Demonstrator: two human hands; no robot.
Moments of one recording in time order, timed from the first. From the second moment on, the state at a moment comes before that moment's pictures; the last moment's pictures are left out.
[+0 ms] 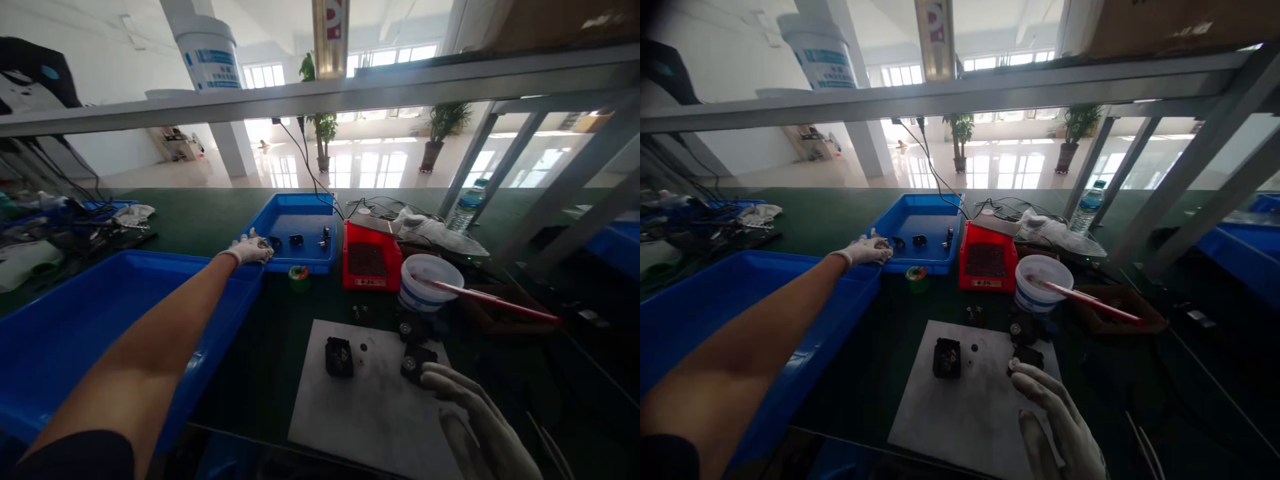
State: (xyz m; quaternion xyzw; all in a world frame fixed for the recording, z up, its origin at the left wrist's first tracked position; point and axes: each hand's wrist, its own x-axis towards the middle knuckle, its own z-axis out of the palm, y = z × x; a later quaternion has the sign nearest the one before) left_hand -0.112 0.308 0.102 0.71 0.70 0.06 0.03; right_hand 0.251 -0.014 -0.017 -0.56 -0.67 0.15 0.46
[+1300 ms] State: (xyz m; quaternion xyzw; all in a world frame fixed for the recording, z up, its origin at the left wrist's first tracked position) left_hand -0.027 0.060 -0.050 0.57 0.57 0.37 0.46; right_hand 0.283 0.051 0.002 -0.59 -0.77 0.03 0.24
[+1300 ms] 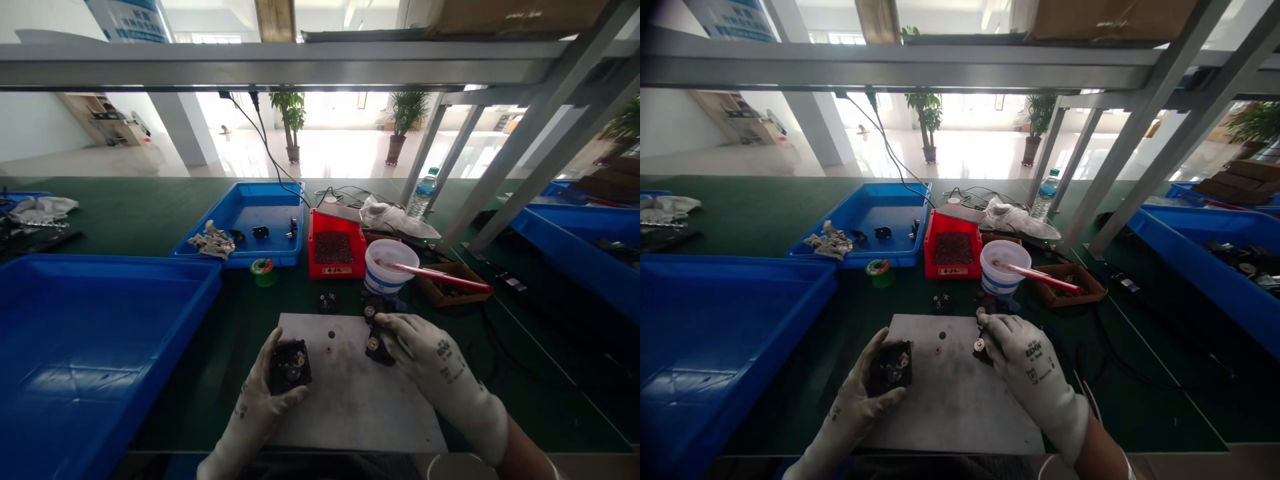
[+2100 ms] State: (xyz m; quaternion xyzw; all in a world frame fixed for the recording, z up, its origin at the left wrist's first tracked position) left_hand -0.028 0.058 -0.060 0.56 0.55 0.40 0.47; right_hand 0.244 0.210 -0.003 -0.50 -0.84 0.22 -0.04
